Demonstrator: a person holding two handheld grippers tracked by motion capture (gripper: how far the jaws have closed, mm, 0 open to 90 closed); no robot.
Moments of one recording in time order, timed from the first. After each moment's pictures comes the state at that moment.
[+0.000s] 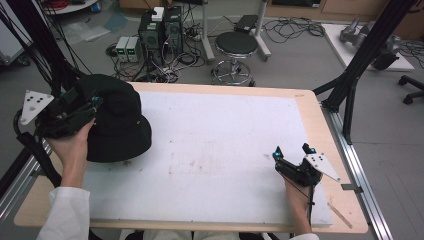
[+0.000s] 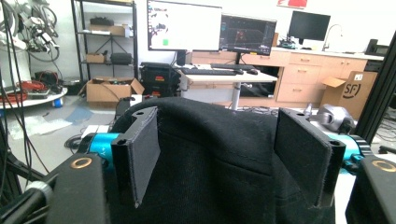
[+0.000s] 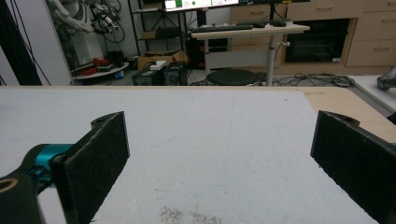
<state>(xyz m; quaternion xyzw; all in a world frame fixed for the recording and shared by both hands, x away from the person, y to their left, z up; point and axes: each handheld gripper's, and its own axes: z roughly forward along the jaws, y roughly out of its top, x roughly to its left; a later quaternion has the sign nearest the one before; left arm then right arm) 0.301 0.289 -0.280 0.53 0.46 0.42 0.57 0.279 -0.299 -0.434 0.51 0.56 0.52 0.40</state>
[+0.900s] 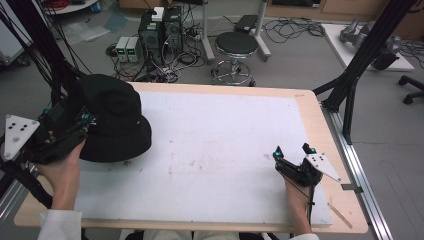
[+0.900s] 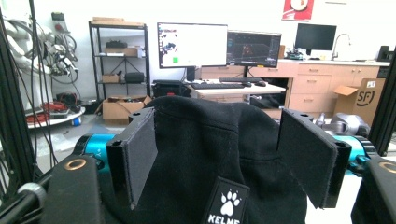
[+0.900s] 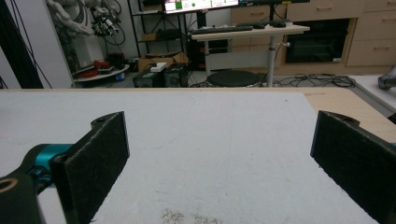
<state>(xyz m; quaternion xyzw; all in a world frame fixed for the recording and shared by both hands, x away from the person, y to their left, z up) 0.245 0.288 -0.285 0.51 0.45 0.47 0.56 0.278 -0.299 -0.433 0.51 0.56 0.53 0.39</state>
